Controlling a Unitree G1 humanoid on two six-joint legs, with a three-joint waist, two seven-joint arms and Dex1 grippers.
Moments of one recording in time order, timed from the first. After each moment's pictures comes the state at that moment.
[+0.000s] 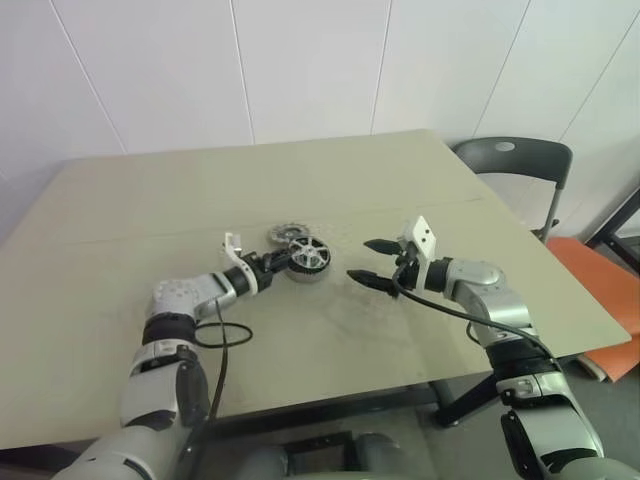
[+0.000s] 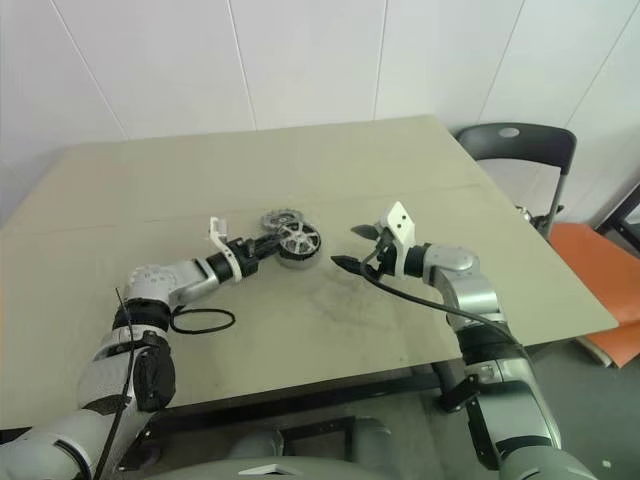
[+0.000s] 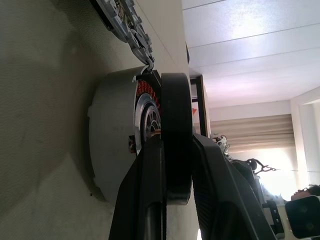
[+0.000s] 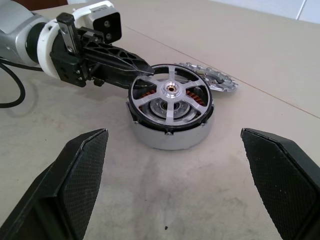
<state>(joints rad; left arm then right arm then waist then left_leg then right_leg) -0.70 0.23 0.43 0.80 -0.89 1.02 -0.43 -0.50 -0.42 0.07 0.30 0.26 0.26 1.01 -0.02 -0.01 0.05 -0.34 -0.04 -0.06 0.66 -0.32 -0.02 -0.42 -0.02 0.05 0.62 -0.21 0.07</state>
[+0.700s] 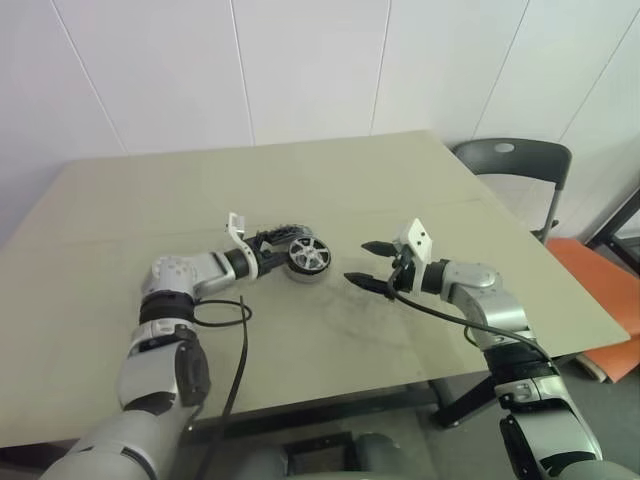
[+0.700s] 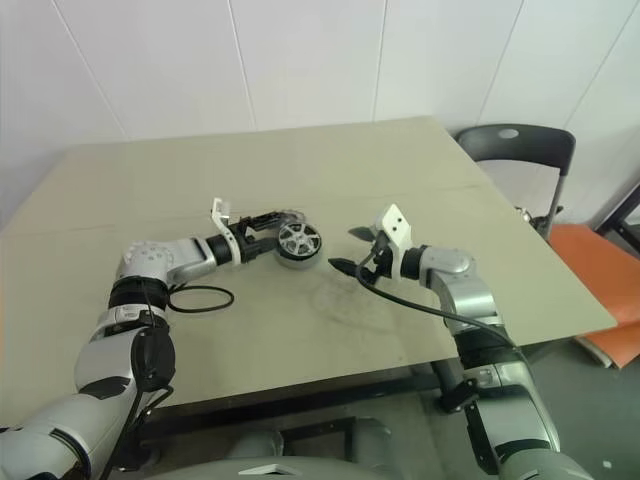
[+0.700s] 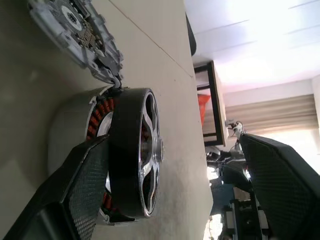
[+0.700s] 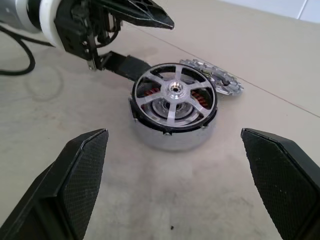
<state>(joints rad) -0.82 0.25 0.45 0.78 -0.83 1.14 -0.37 -0.49 -0.41 0.08 0.28 0.24 0.26 0.98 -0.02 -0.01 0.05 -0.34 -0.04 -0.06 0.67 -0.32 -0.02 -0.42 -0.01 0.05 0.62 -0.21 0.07</state>
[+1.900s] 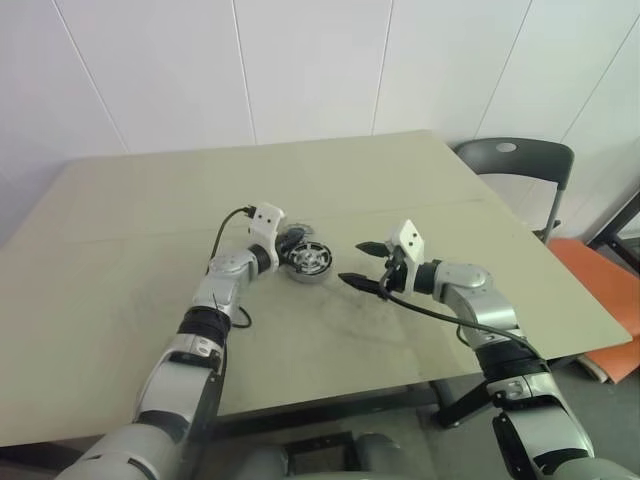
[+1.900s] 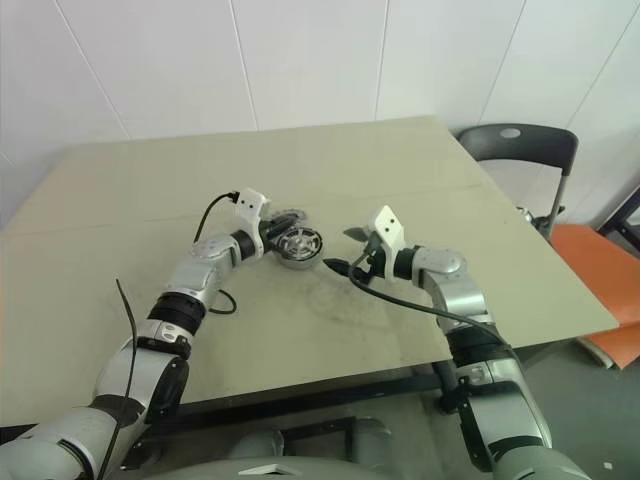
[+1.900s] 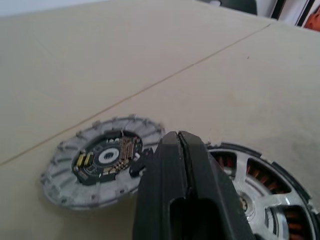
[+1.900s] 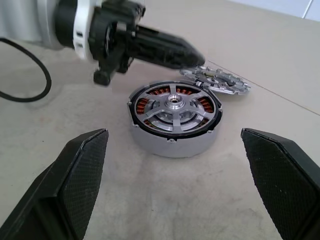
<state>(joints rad) -0.73 0.19 -0.05 0.76 -0.17 0.13 -0.57 -0.51 -0.38 0.10 0.32 0.22 0.24 0.97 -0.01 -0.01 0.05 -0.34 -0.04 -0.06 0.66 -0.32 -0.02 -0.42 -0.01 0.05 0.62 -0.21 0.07</state>
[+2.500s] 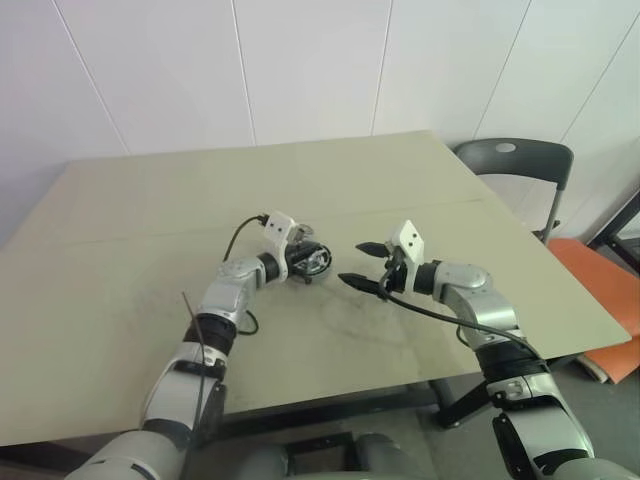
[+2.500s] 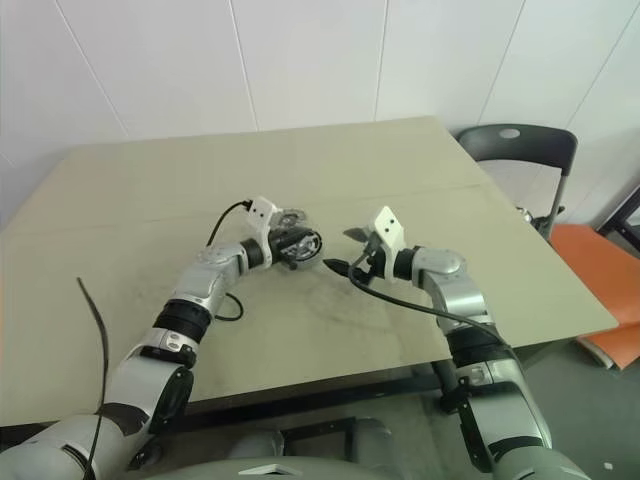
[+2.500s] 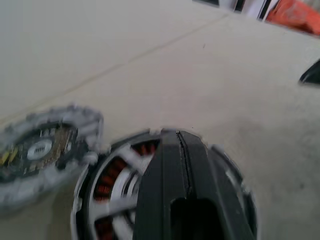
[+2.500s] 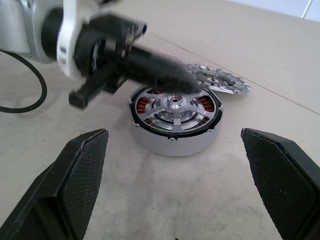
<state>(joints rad) -0.67 0.17 -0.07 0.67 -0.16 0.24 -0.66 -0.50 -0.38 0.10 0.31 0.22 0.24 0.97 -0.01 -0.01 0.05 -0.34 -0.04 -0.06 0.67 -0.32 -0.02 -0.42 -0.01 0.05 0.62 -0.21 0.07</state>
